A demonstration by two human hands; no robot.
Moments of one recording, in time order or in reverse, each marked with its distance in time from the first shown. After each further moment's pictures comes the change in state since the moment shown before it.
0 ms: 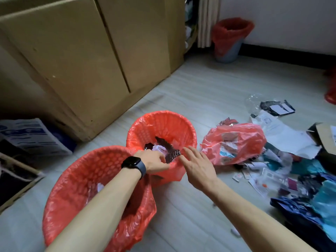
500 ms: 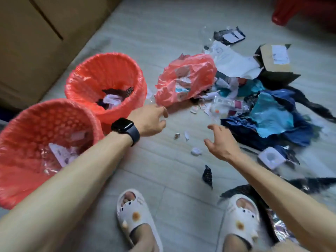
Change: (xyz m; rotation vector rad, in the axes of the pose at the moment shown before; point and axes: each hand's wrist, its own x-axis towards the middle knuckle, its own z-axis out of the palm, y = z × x) left_hand -0.037 0.130 0.048 -0.024 0.126 0.424; right_hand -0.230 0.087 0.020 0.381 -0.175 0.741
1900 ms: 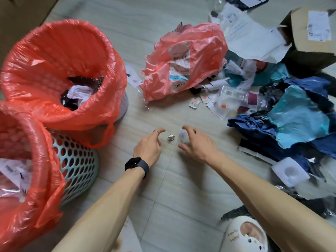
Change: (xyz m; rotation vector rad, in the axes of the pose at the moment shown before) left_hand 0.059 -0.004 0.193 -0.354 -0.027 -0.445; right_hand 0.095 0.013 0.094 -0.032 -0.278 -0.108
